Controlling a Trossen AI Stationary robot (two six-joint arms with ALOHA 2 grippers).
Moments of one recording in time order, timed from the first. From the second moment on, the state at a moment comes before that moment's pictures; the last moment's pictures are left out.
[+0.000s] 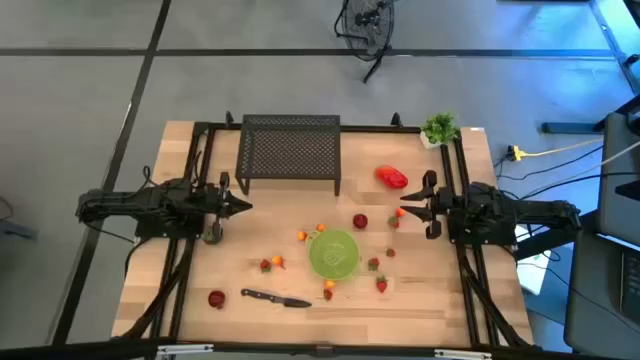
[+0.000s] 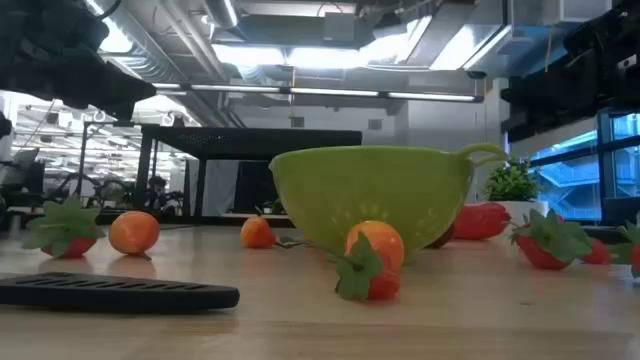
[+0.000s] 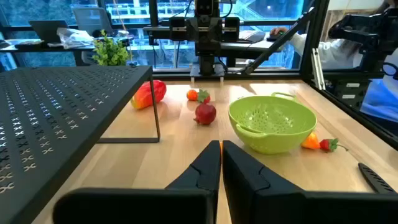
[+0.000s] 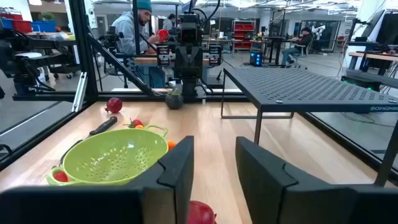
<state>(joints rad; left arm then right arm) 0.02 0.00 0.07 -0.17 -0.01 -0.01 0.00 0.02 0.02 0.01 0.01 0.00</state>
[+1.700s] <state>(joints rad) 0.02 0.00 0.07 -0.17 -0.01 -0.01 0.00 0.02 0.02 0.01 0.01 0.00</state>
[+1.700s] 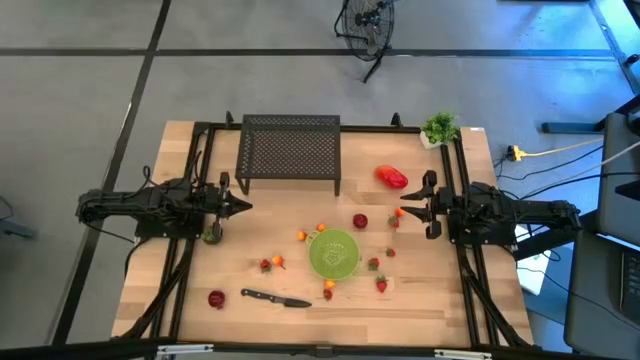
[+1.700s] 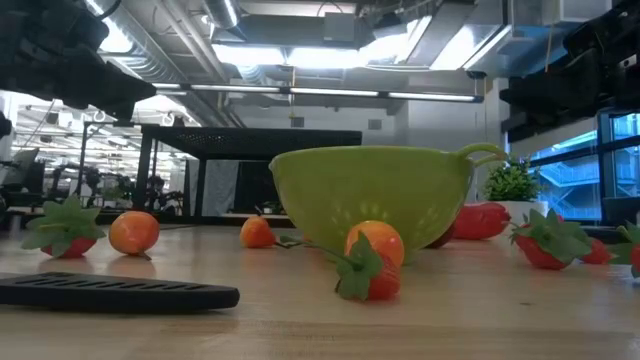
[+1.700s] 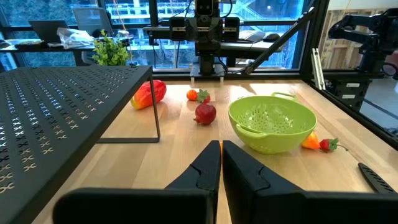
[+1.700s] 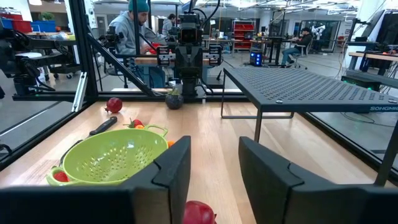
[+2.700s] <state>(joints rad) 0.02 0.00 0.07 -0.13 -0.01 0.02 0.00 0.02 0.02 0.29 0.03 -0.03</state>
